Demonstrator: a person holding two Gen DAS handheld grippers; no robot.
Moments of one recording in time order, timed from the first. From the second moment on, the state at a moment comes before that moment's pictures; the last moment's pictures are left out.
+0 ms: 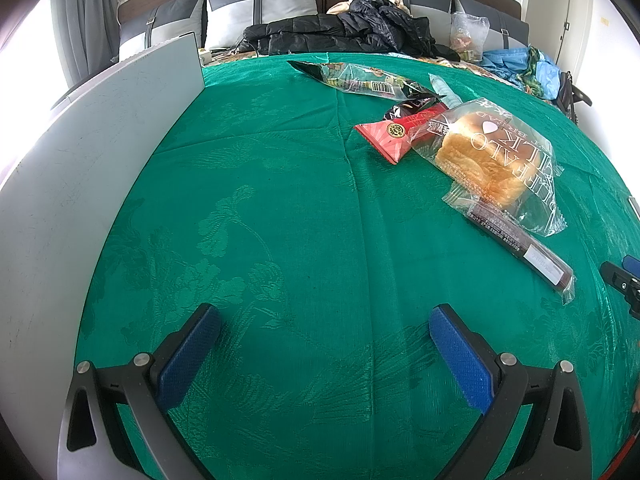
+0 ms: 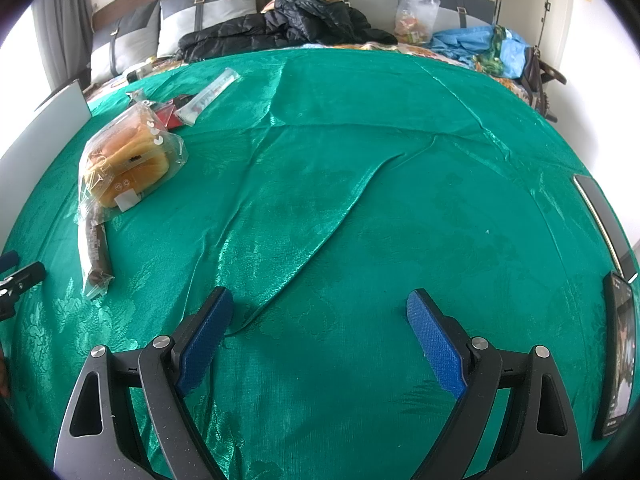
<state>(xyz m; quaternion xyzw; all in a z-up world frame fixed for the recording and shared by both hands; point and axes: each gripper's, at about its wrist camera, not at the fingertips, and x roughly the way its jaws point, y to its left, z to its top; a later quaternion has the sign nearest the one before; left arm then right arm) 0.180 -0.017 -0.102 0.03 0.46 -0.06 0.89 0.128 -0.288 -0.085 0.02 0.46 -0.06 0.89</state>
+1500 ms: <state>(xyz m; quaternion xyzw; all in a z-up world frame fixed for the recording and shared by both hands) 0.175 -0.032 -0.082 0.07 0.50 -0.12 0.86 0.127 -0.288 -0.085 0.02 0.46 -0.06 0.89</state>
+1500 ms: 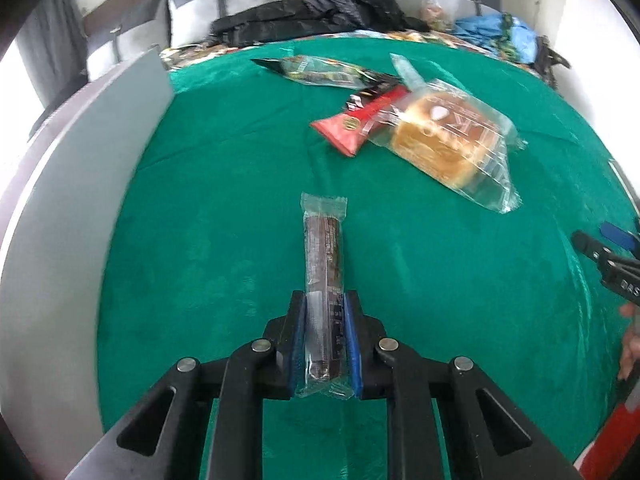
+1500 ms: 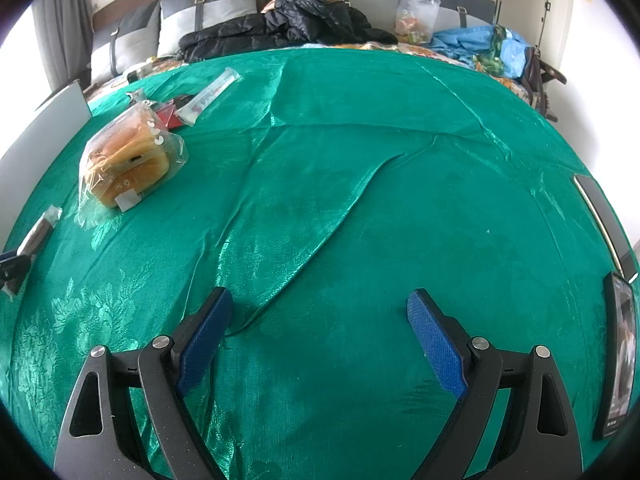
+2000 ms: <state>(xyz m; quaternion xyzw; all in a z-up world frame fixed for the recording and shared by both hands) 0.198 -0.015 -0.099 0.04 0.48 -0.07 0.87 0.127 -0.289 -0.085 0.02 0.46 -0.06 0.89</state>
